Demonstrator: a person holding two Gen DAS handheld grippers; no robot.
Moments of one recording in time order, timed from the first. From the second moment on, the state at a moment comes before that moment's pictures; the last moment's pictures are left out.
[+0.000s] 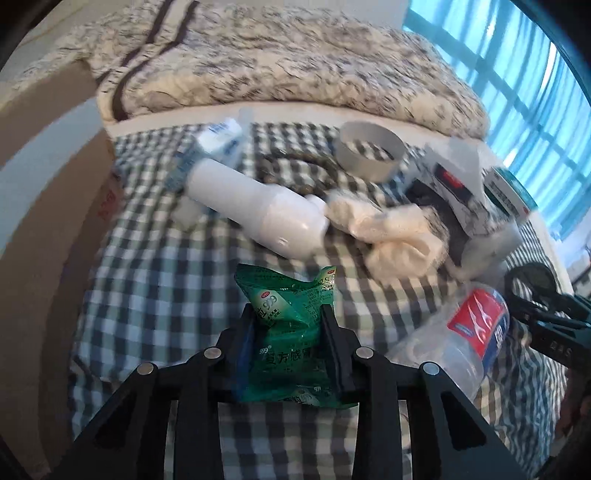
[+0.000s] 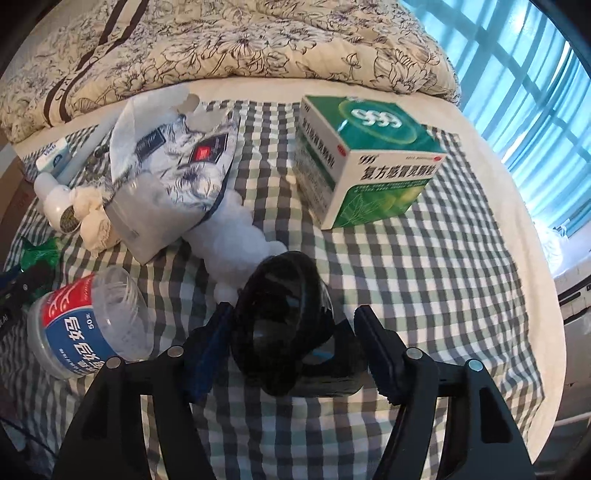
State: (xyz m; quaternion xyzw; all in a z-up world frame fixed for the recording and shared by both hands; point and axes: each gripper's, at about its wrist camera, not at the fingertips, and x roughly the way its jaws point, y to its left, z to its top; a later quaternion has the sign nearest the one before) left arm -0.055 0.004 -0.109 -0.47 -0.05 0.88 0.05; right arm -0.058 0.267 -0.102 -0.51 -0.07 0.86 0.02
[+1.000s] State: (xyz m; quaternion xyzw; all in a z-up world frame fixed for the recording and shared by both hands) left arm -0.017 0.007 -0.062 -0.40 -0.03 0.91 0.05; right arm -0.029 0.275 -0.055 -0.49 -0.01 0.87 -0.02
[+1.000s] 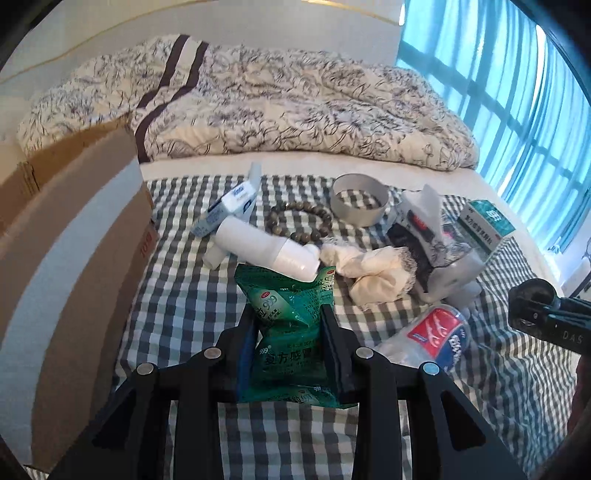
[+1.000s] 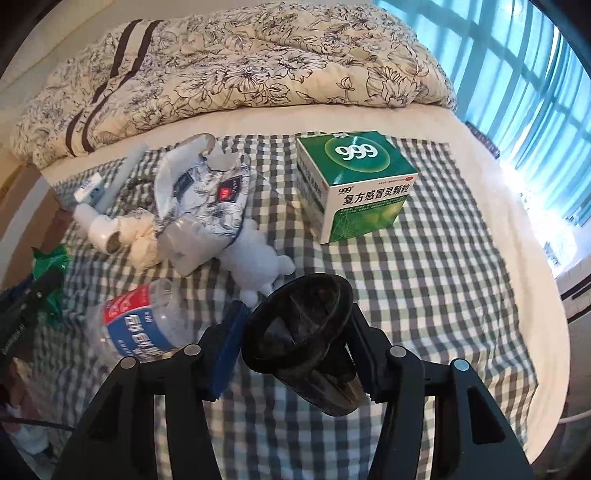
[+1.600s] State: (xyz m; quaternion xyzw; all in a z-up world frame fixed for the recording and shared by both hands) left arm 0.002 0.016 -0.033 -0.40 -0.01 0.91 0.04; right arm -0.019 0.260 -0.029 -0.49 0.02 0.87 -0.07
